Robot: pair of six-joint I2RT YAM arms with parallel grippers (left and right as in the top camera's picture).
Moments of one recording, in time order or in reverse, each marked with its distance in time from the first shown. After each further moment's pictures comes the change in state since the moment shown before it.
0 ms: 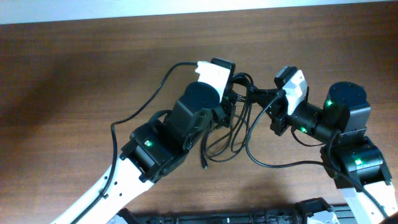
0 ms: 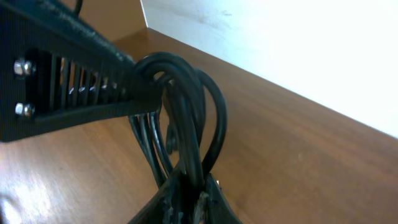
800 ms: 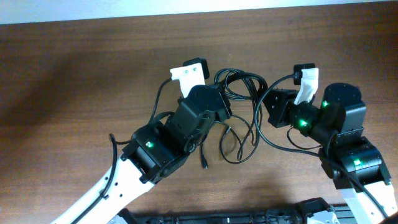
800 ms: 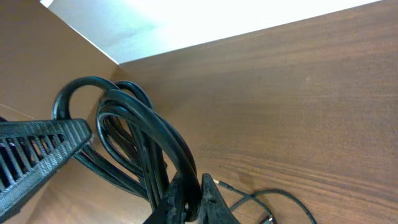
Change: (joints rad) left arm -0.011 0.000 0.000 -0.066 -0.127 -0.514; right arm 0.016 0.000 0.000 -0.035 0.169 0.574
